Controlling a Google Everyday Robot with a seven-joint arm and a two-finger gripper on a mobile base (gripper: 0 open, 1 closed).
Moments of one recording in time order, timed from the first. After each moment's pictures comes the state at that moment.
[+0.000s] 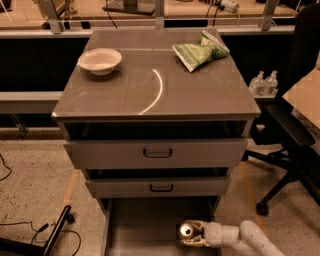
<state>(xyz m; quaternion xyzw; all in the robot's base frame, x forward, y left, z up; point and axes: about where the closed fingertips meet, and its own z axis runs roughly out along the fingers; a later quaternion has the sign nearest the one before) 0.471 -0.130 0.249 -0.51 0.58 0.38 0.51</state>
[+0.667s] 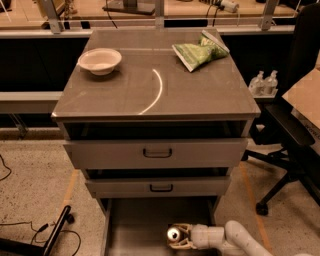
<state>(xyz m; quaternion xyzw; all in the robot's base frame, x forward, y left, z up) 0.464 -0.072 0.226 -0.54 0.55 0.40 0.50</state>
